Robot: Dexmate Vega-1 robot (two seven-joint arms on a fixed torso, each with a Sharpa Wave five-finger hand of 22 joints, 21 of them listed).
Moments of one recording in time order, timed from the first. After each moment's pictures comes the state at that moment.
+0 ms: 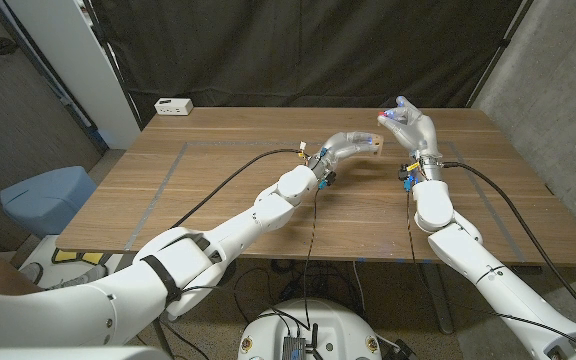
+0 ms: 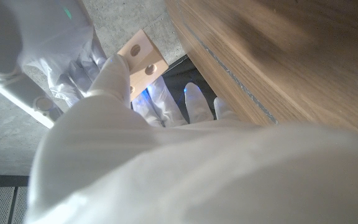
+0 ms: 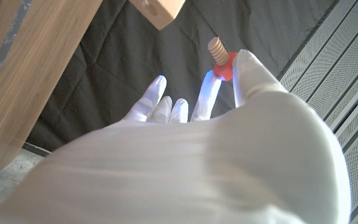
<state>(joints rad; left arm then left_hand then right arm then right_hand) 0.46 0.05 0.79 -0.85 -0.20 -0.42 -0.01 0.97 0.02 0.31 -0.15 0.21 0.84 -0.18 0.30 0.21 0.85 -0.22 0.36 0.49 0.46 -0.04 0.23 0.20 0.14 0.13 0.21 0.18 -1.00 -0.50 -0.31 -1.59 0.09 0.38 -0.51 0.97 -0.06 0.46 -0.16 0.24 0.79 -0.05 0.79 0.44 0.35 -0.05 0.19 0.20 0.29 -0.04 0.22 0.24 0.59 -0.06 0.18 0.16</state>
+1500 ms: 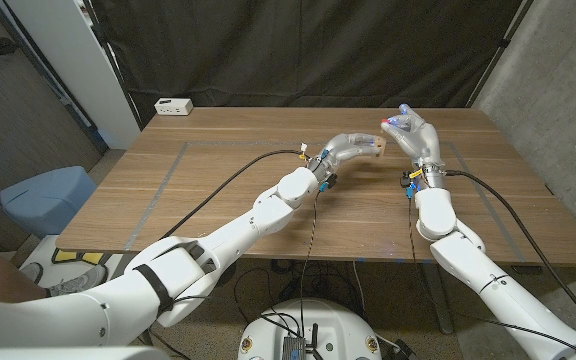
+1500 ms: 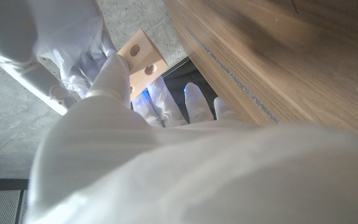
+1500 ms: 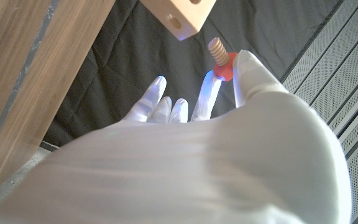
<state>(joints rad) 0.50 0.09 0.80 -0.96 -0.18 -0.37 0.02 0.97 0.02 0.30 -0.15 0.21 0.84 -0.18 0.30 0.21 0.85 -0.22 0.35 0.49 0.46 -0.04 0.23 0.20 0.14 0.13 0.21 0.18 -1.04 -0.50 -0.30 -1.60 0.10 0.39 -0.52 0.96 -0.06 0.47 -0.16 0.24 0.78 -0.06 0.79 0.43 0.35 -0.05 0.19 0.20 0.29 -0.04 0.22 0.23 0.58 -0.05 0.18 0.16</state>
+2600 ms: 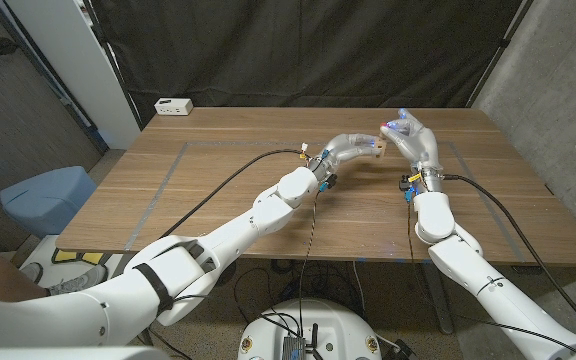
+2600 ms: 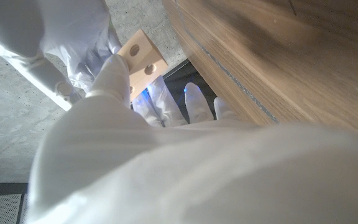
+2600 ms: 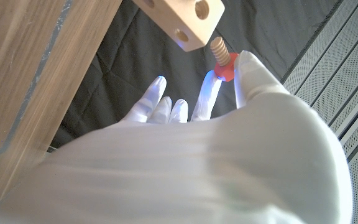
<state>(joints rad) 0.49 0.09 0.80 -0.96 -0.17 -0.37 0.01 0.97 0.02 0.30 -0.15 0.21 0.84 -0.18 0.30 0.21 0.86 -0.21 0.35 0.49 0.46 -0.04 0.23 0.20 0.14 0.13 0.21 0.18 -1.04 -0.49 -0.30 -1.56 0.12 0.43 -0.51 0.95 -0.06 0.47 -0.16 0.25 0.78 -0.06 0.81 0.43 0.34 -0.05 0.19 0.20 0.29 -0.04 0.22 0.23 0.58 -0.06 0.18 0.16</state>
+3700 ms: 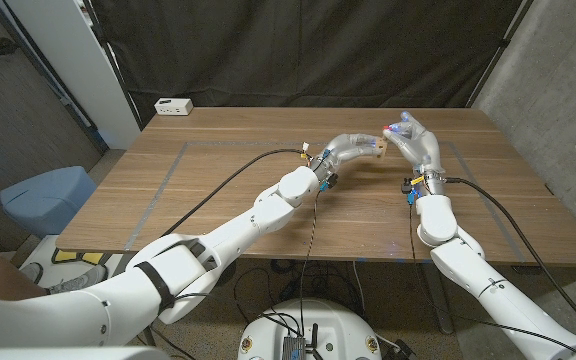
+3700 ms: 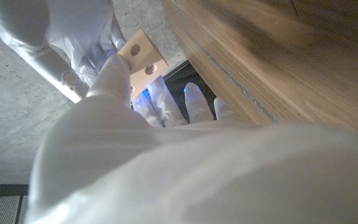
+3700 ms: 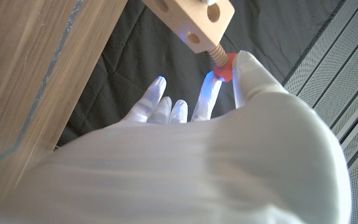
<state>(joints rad) 0.49 0.08 0.81 -0.95 -0.18 -0.37 0.00 0.98 0.02 0.29 -0.15 0.21 0.84 -0.18 0.30 0.21 0.86 -0.21 0.34 0.49 0.46 -0.04 0.23 0.20 0.14 0.13 0.21 0.18 -1.05 -0.49 -0.30 -1.53 0.13 0.46 -0.50 0.95 -0.06 0.48 -0.16 0.25 0.77 -0.07 0.80 0.42 0.33 -0.05 0.19 0.20 0.29 -0.04 0.22 0.23 0.58 -0.05 0.18 0.16</state>
